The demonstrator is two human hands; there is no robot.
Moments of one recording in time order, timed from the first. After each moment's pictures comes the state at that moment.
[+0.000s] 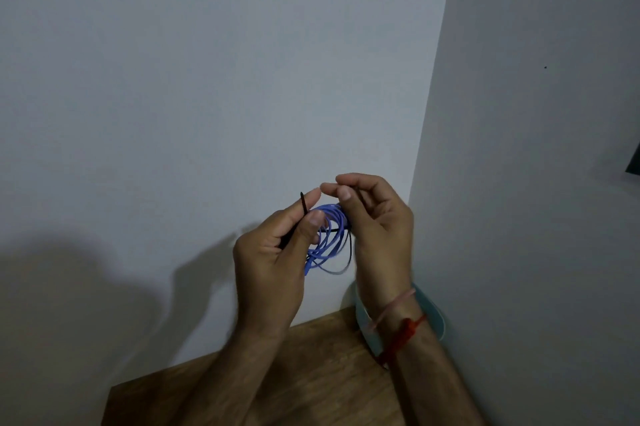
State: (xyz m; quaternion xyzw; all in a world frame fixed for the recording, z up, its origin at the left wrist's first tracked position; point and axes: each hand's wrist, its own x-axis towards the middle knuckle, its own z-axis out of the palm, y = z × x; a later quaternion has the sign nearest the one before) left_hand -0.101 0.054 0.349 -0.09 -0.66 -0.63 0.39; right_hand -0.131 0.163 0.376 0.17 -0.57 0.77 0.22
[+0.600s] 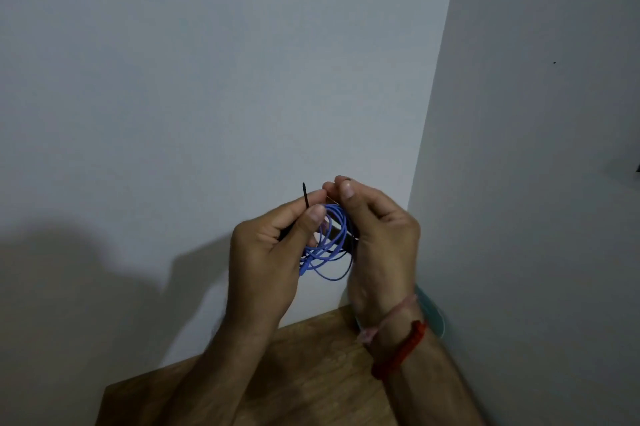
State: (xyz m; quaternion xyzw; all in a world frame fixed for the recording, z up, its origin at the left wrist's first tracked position) left_hand -0.105 0.042 0.356 -0.11 -0.68 -0.64 0.33; right_hand -0.125 0.153 0.376 0.10 -0.48 0.86 0.15
